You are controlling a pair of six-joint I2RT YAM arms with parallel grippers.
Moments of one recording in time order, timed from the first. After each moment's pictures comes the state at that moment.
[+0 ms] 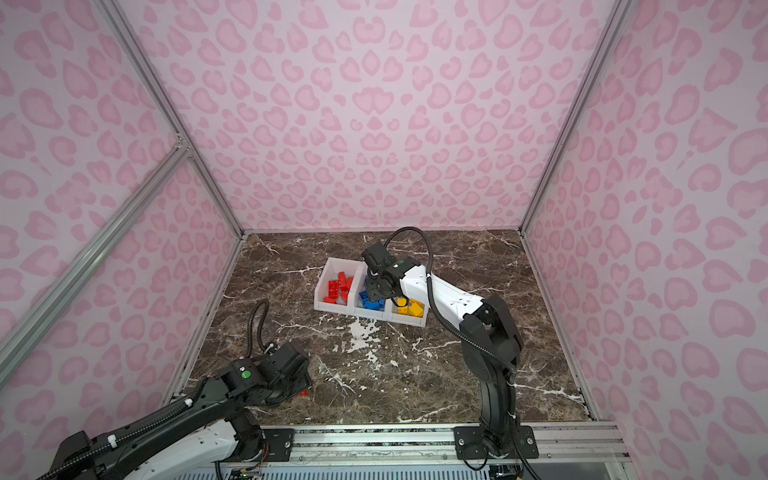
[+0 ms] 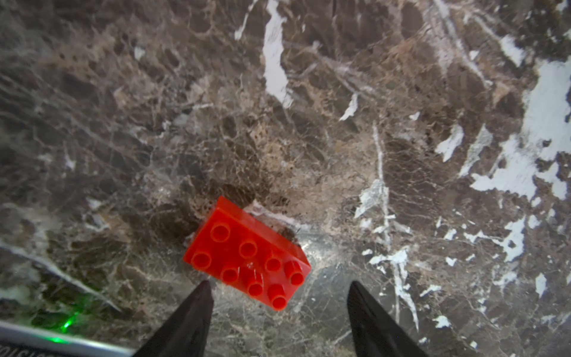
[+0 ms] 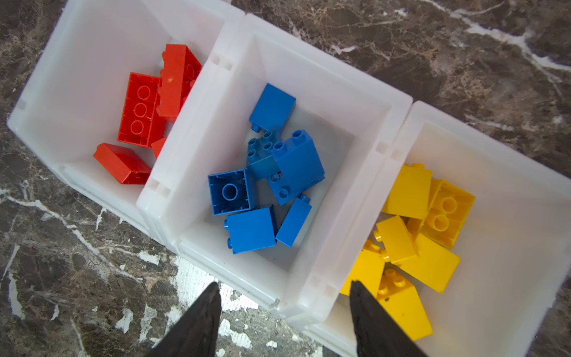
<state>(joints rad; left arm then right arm) -0.81 0.85 0.48 -0.92 -0.17 -1.33 0.70 1.92 1.61 -0.76 0.14 0.38</state>
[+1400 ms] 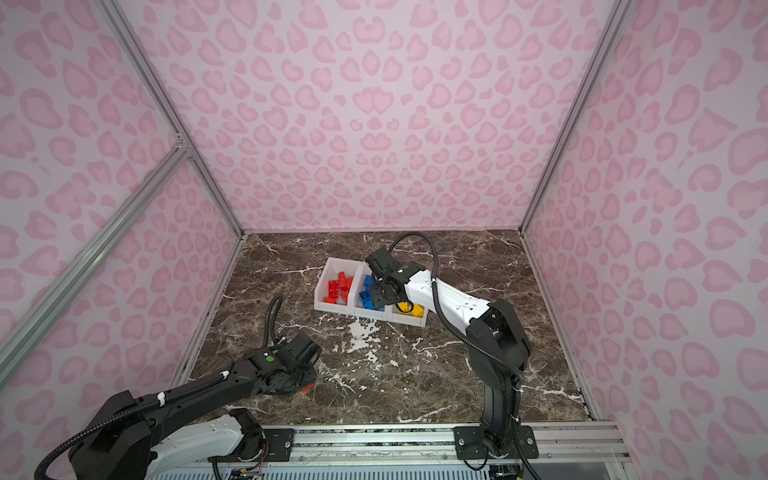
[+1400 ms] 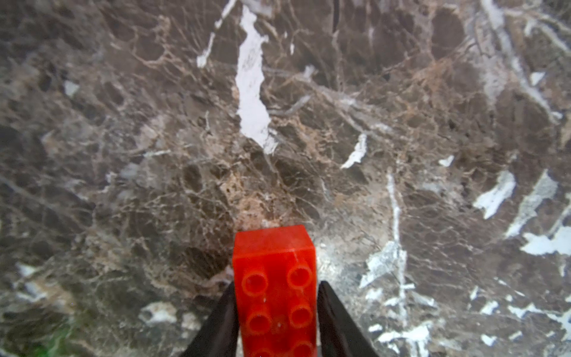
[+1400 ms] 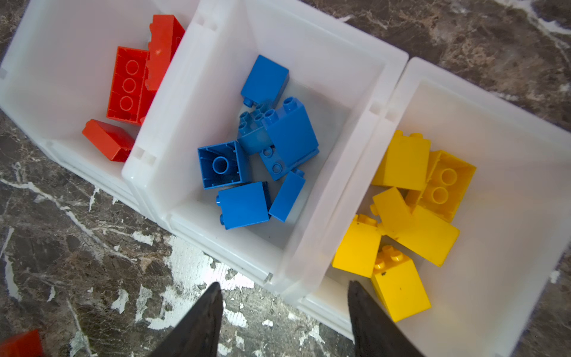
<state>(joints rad) -0.73 1.12 0.49 -0.72 -0.18 -1.23 0.70 1.86 1.52 -0.75 0.13 0.40</state>
